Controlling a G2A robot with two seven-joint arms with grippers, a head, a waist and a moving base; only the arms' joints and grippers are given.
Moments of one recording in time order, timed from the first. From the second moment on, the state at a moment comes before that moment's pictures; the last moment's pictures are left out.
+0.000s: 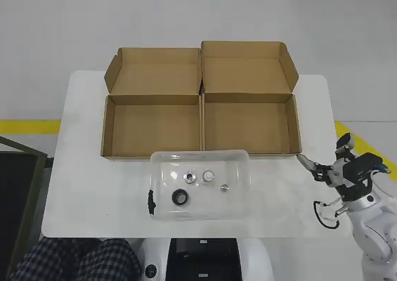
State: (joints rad) left arm -0.11 -0.30 -0.54 -1.19 3.07 0.29 0.07; right arm -1.73 -1.19 1.82 -1.97 -1.20 -0.54 -0.05
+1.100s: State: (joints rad) left arm -0.11 -0.30 -0.54 -1.19 3.07 0.29 0.07; right arm -1.52 -1.19 1.40 -2.01 -1.17 -0.68 0.26
